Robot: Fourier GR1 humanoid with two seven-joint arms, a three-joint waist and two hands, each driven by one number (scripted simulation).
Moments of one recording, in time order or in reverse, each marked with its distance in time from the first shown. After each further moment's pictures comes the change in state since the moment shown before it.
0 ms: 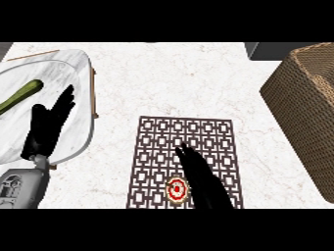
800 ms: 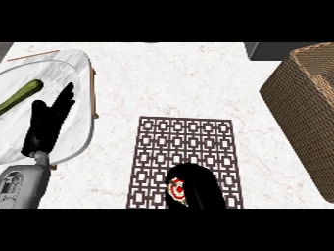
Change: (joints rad) left arm -0.025 -0.022 0.038 0.018 -0.028 -0.028 0.005; right arm -0.079 0.010 0.019 0.142 0.121 -0.085 -0.033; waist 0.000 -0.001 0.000
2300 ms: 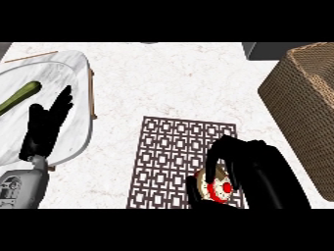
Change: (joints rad) left arm 0.031 -0.013 0.013 -0.037 -0.011 -0.006 0.014; right arm -0.206 -0.002 -0.244 -0.631 -0.136 0.555 0.334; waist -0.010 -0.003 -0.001
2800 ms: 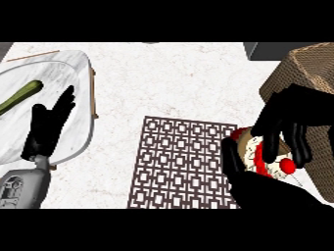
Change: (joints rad) left arm -0.003 -0.008 -0.006 0.000 -0.005 -0.005 0.000; right arm -0.418 0.026 -0.301 -0.100 -0.154 0.157 0.273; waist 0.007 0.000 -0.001
